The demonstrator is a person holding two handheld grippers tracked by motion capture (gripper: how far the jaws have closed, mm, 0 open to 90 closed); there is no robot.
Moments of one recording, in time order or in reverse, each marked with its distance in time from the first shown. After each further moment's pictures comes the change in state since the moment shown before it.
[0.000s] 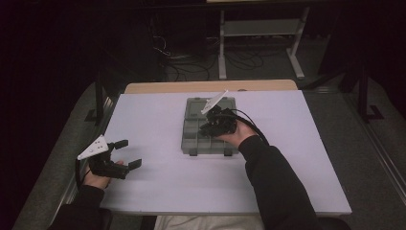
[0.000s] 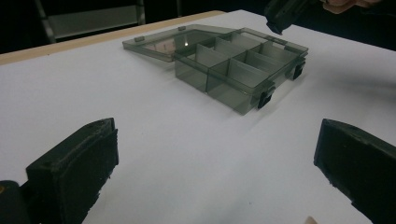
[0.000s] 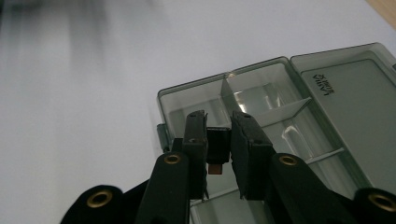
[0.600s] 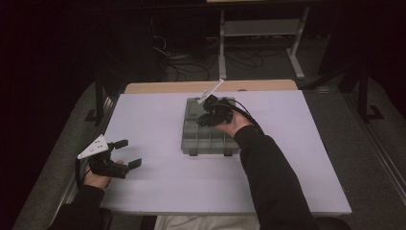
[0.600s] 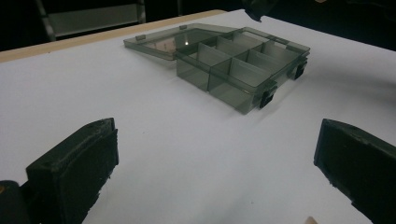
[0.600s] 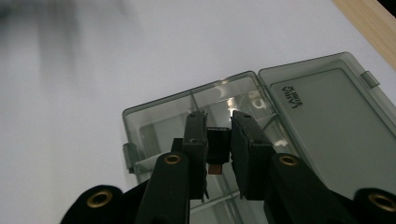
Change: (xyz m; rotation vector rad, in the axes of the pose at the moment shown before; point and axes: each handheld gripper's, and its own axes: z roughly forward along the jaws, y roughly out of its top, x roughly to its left) left arm 0.002 -0.001 0.001 0.003 -0.001 -0.006; right arm -0.023 0.020 0.006 0.018 -0.038 0.012
